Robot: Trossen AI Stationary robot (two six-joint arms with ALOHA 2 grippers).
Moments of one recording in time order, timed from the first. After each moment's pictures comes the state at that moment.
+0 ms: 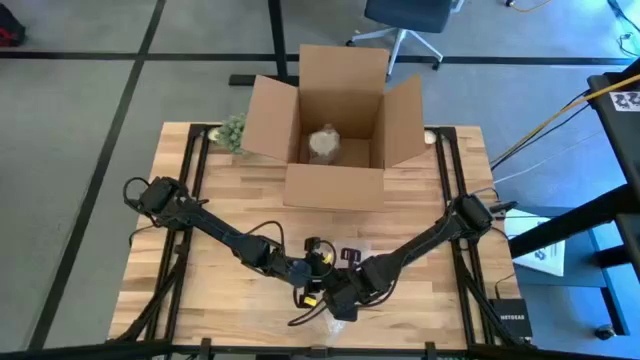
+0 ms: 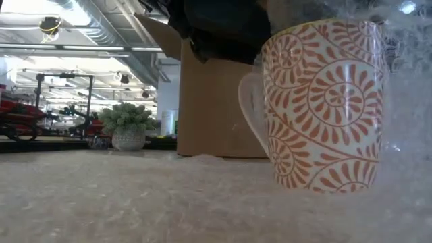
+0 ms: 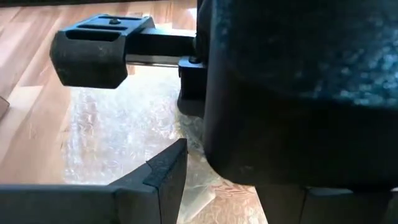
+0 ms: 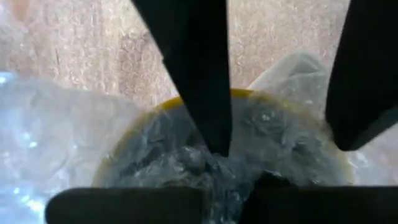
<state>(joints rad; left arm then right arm) -0.42 1.93 1.21 0.05 -0.34 -0.19 0.52 2.05 1.63 -0.86 0.19 0.61</state>
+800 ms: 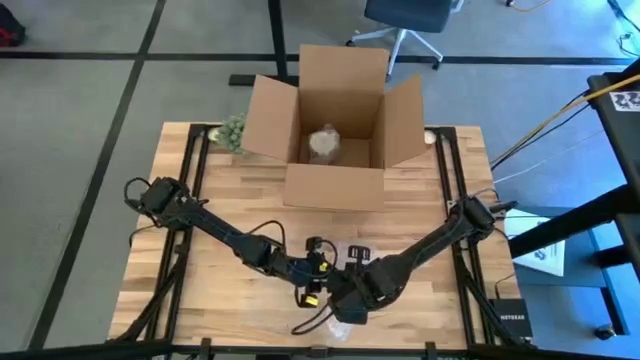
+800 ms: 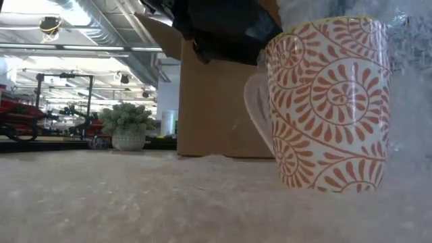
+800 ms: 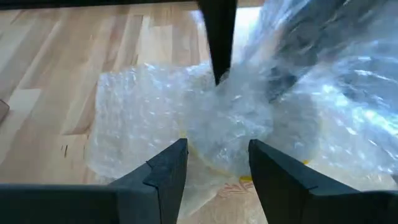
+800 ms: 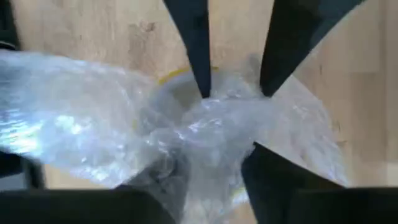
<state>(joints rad) -0.42 1.93 1.20 0.06 -0.33 -0.19 0.56 2.05 1.92 -1.28 0.21 0.65</state>
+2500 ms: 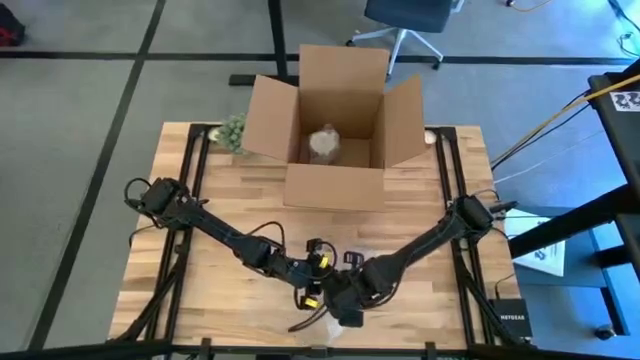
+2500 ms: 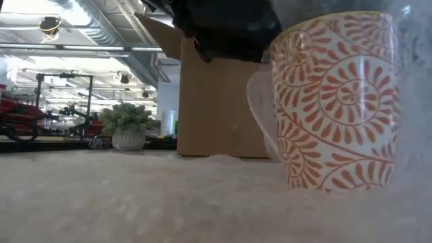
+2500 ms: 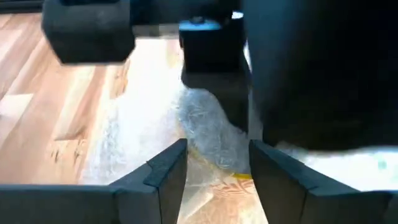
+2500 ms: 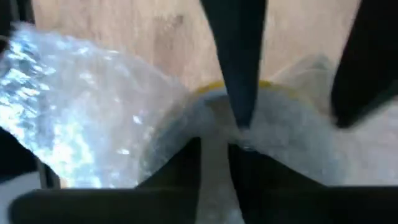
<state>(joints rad) -0.42 1.93 1.20 0.08 -0.33 -0.18 0.56 2.03 1.73 -1.04 0.13 0.63</state>
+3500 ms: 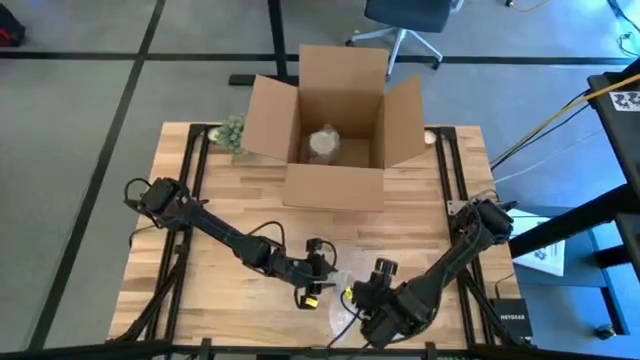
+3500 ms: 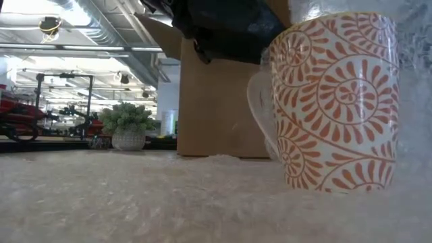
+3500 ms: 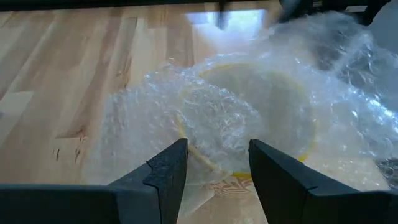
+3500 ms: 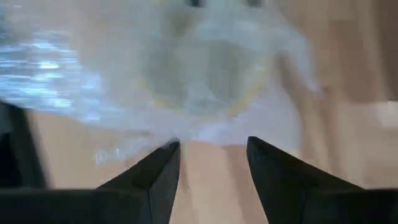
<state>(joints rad) -0.42 1.93 1.20 0.08 -0.32 -0.19 0.74 1.98 1.72 -1.20 0.36 0.95</state>
